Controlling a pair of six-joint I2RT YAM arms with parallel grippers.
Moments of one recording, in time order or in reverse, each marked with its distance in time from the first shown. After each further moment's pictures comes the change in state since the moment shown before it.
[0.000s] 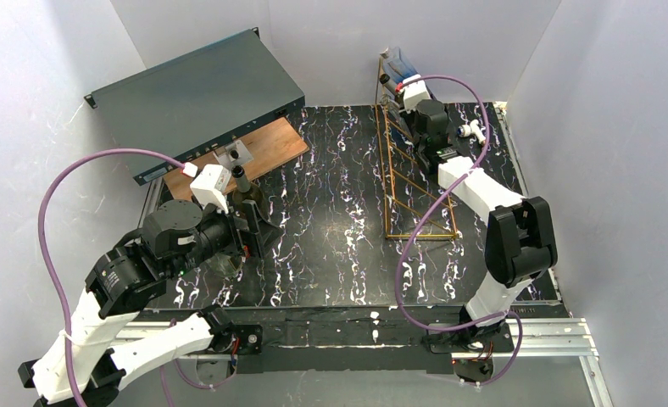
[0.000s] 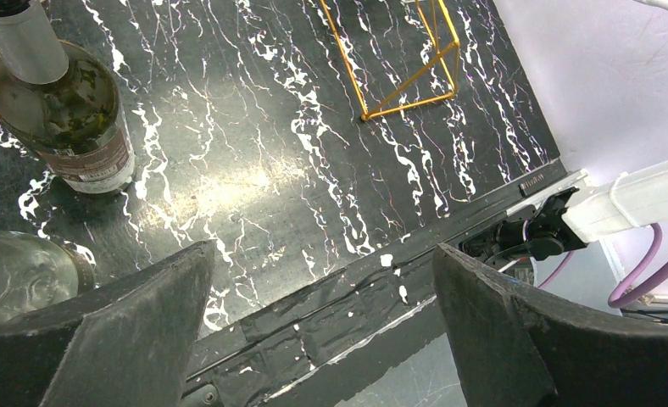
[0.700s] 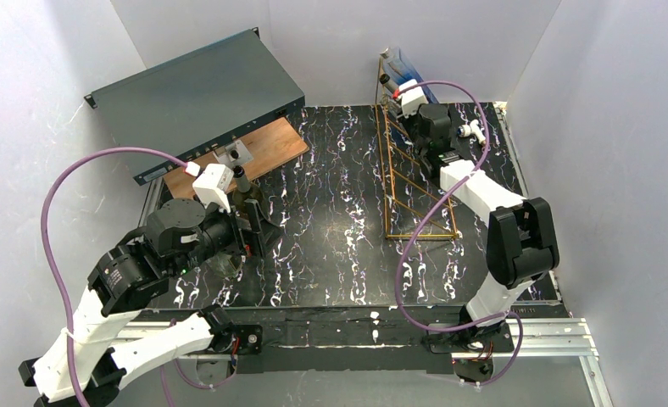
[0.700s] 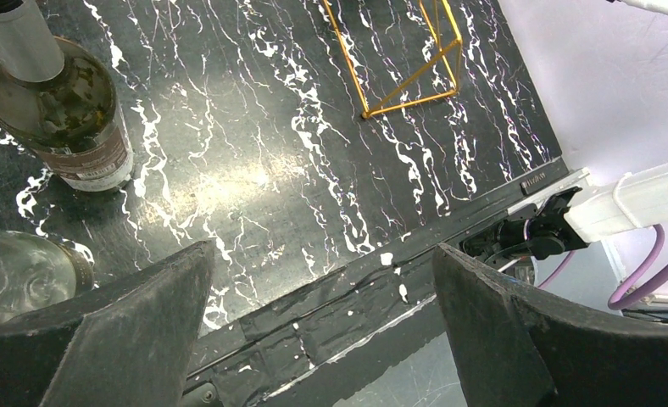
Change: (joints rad) left arm 0.000 0.011 0.000 0.000 0.001 -0.003; right arm -0.012 -0.006 -0.049 0.055 -0.124 -0.043
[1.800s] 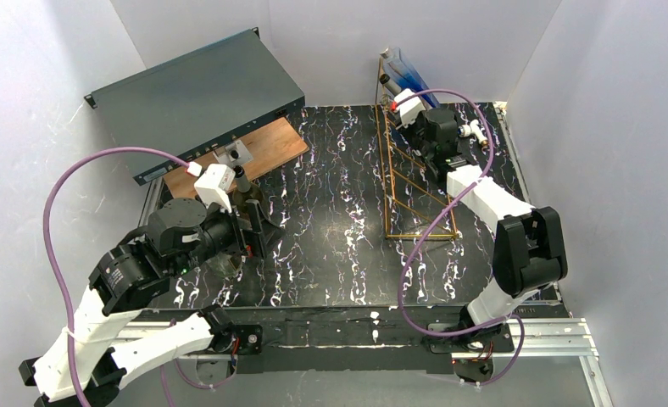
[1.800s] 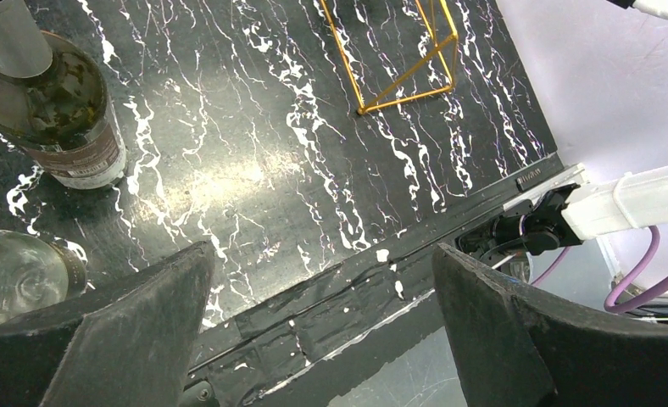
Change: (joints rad) left arm 0.000 0.003 -0.001 0.001 0.013 -0.007; right arm -0.027 -0.069 -0.059 -0.069 -0.214 -0.081
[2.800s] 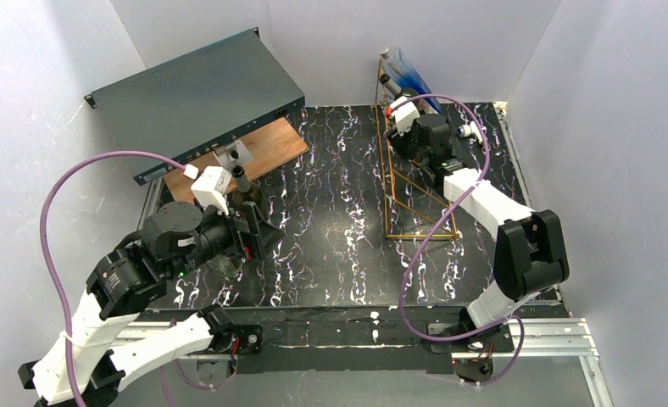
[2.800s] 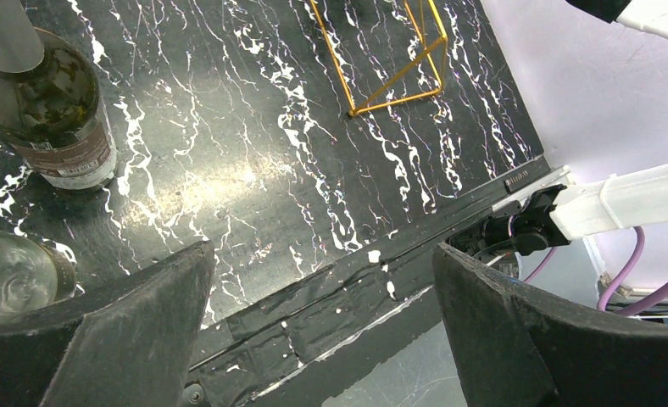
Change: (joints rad) left arm 0.000 -0.029 -0.020 0.014 0.012 -0.015; right arm 0.046 -0.026 -0.024 -0.104 0.053 0.057
